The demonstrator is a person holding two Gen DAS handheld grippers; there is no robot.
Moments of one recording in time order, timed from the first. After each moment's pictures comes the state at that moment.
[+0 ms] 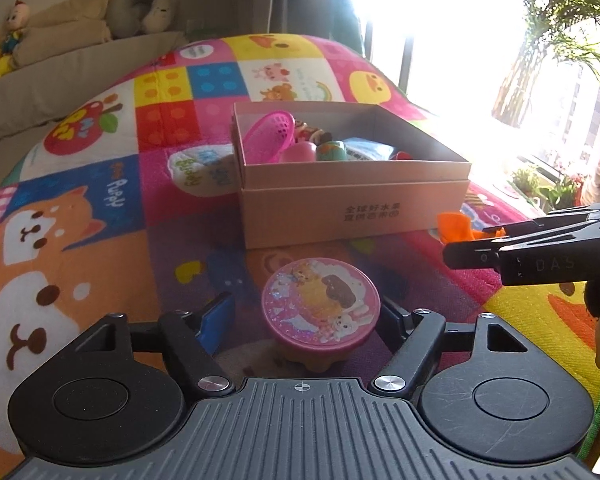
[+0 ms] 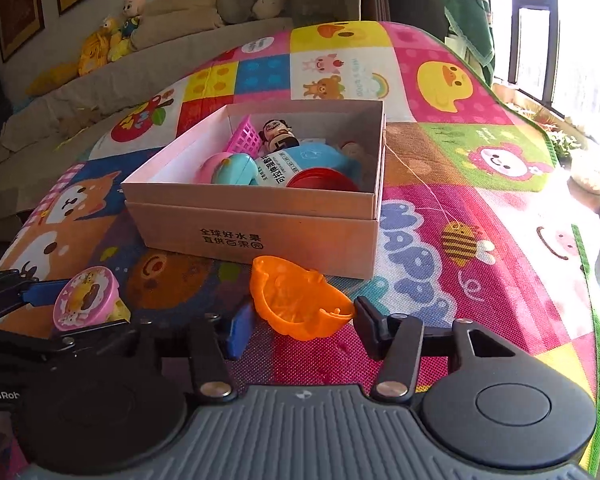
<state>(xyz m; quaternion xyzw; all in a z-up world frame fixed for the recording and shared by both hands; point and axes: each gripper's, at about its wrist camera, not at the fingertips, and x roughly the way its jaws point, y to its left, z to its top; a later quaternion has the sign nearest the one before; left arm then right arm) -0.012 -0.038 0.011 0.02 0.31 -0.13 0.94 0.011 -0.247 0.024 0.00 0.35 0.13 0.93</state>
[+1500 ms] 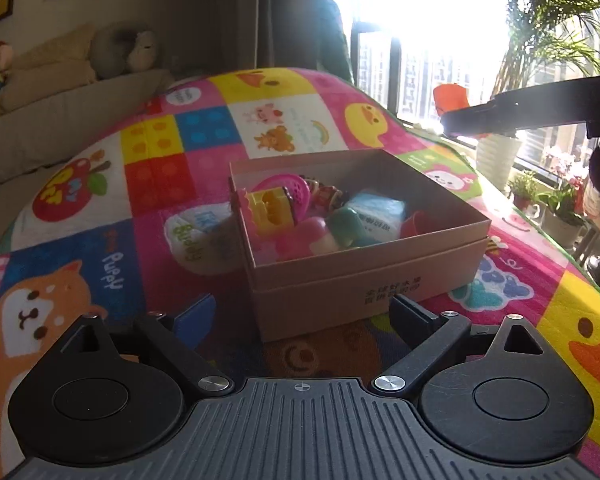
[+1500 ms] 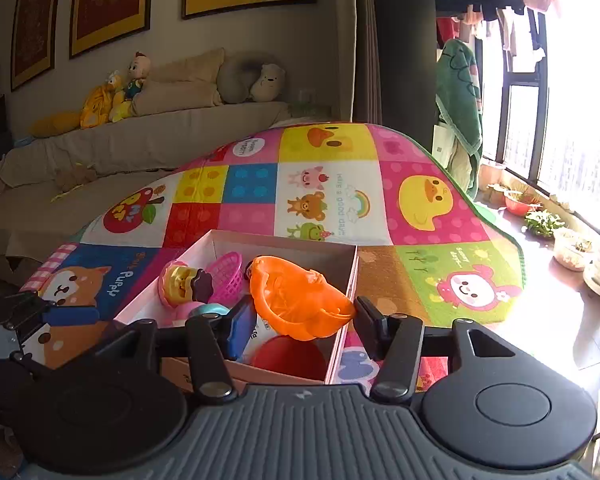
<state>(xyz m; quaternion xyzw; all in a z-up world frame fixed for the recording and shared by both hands) 0.033 -0.033 0.034 0.04 0.28 -0.15 0.95 0.056 -0.256 0.107 -0.02 0.22 0.12 0.97</state>
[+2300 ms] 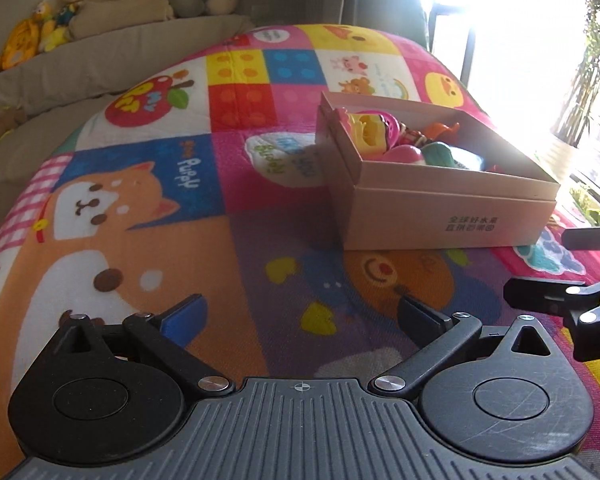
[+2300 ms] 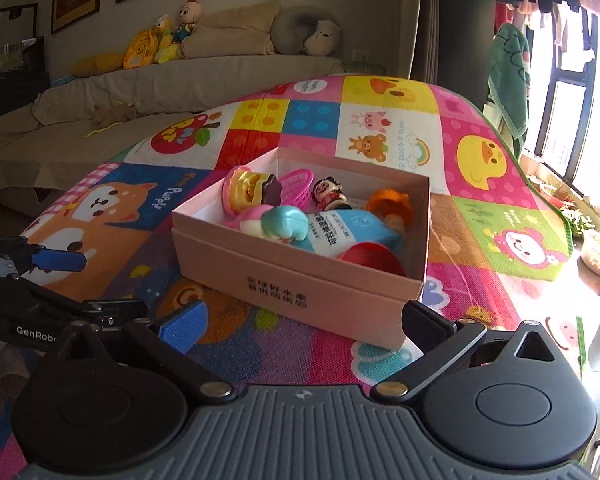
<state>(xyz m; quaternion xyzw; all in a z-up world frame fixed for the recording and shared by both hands) 0.014 0.004 0.004 -0.01 0.34 -0.05 0.94 0.016 -0.219 0.032 -0.07 0.32 0.17 0.93</state>
